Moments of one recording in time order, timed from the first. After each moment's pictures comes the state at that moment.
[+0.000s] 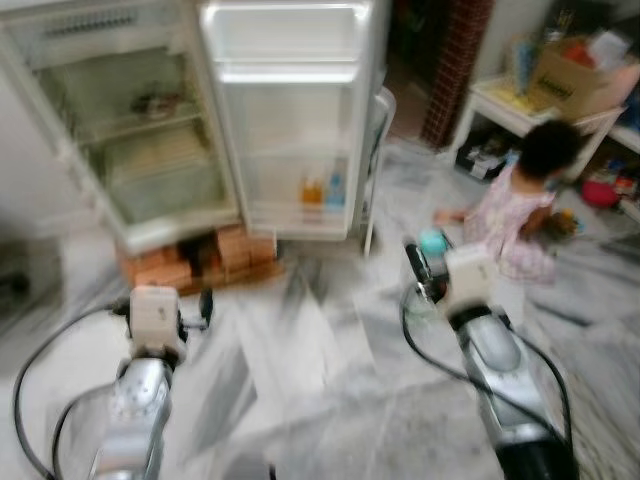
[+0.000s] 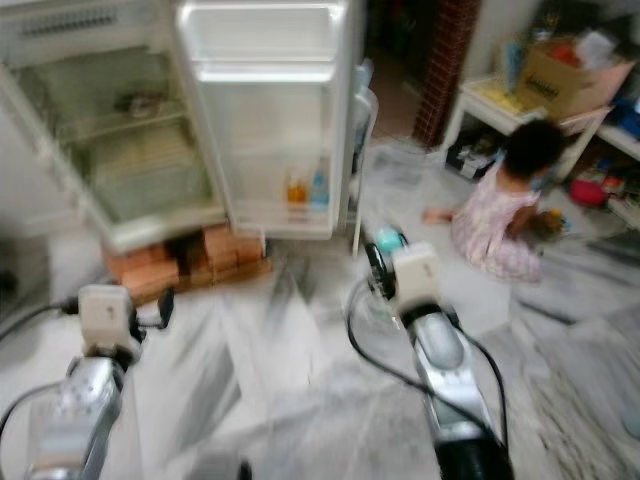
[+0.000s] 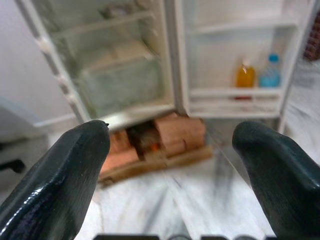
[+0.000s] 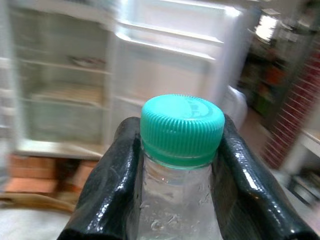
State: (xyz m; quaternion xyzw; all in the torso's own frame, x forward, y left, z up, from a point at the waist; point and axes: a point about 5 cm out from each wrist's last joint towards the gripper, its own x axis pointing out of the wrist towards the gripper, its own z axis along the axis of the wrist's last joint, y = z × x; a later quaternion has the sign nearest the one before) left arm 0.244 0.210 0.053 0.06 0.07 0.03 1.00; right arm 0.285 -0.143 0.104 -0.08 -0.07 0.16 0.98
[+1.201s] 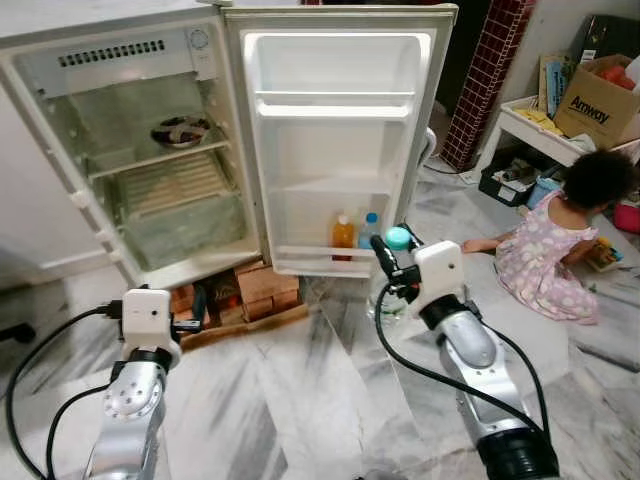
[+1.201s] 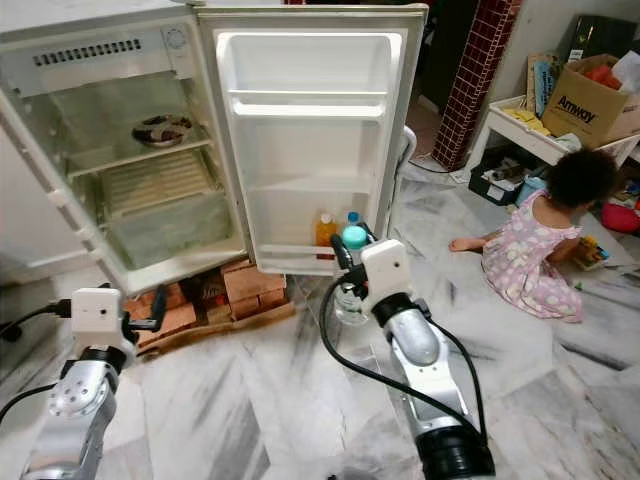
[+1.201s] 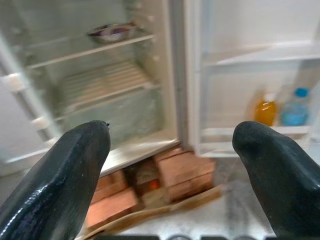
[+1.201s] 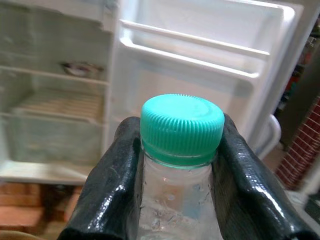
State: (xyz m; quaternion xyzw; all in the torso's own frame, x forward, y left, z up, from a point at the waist) left arm 0.247 0.188 0.048 0.05 0.07 0.00 1.00; right arm 0.285 -0.150 0.098 -0.09 -0.05 0.16 0.98
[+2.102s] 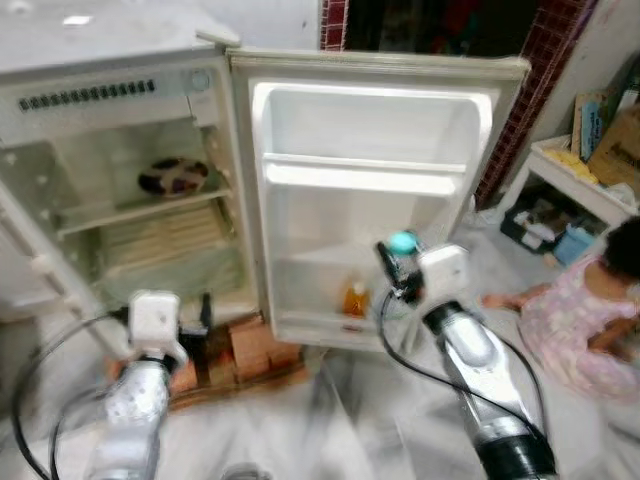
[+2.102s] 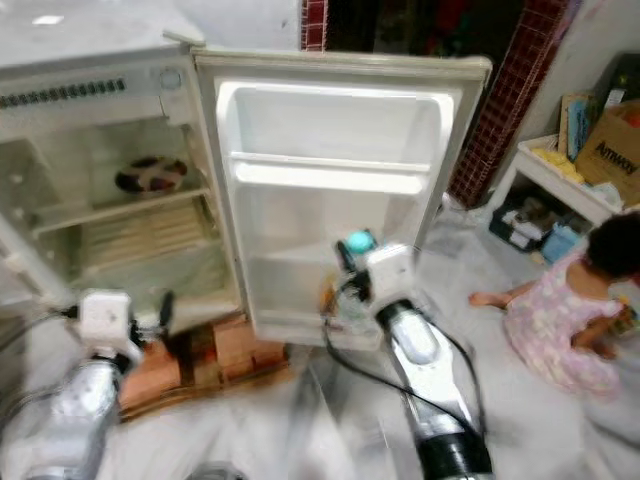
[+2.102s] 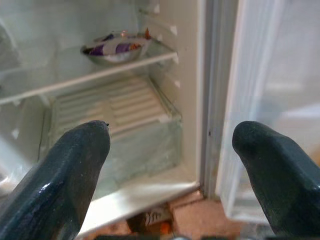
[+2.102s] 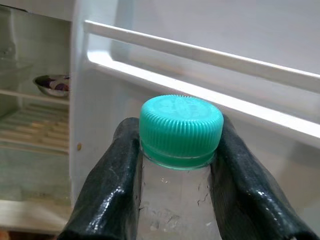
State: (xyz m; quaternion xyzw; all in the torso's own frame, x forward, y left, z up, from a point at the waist) left arm 0.250 0.200 0.049 0.05 0.07 0.02 1.00; right arm 0.287 -0.132 0.102 -0.08 -0.07 0.21 0.97
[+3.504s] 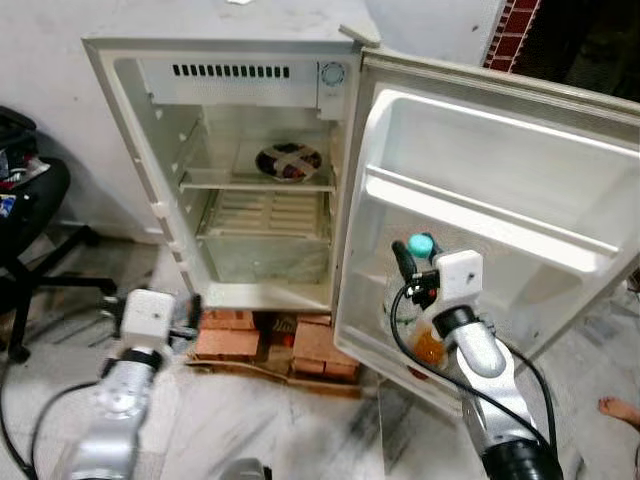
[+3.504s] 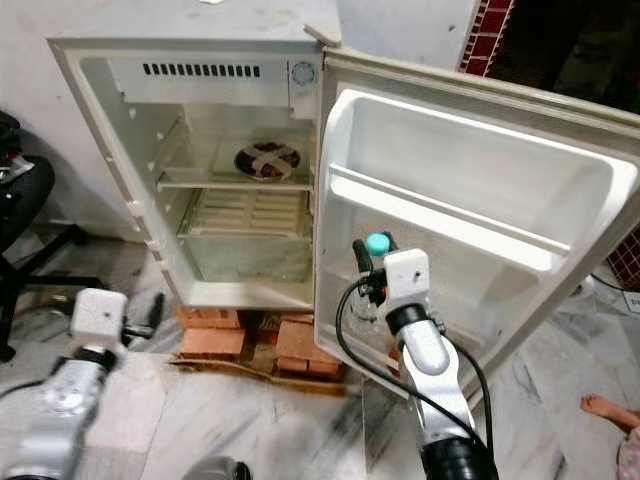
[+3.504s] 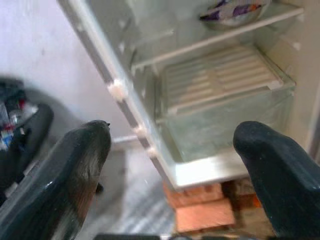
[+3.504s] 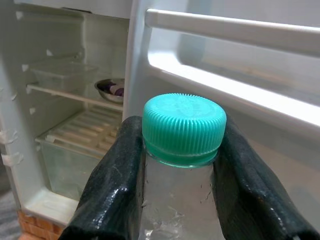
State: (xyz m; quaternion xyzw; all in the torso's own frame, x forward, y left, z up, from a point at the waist) left arm 0.258 0.235 0.066 0.18 0.08 -0.03 0.98; right arm 0.281 -0.149 0.088 -0.05 -0.05 0.12 0.99
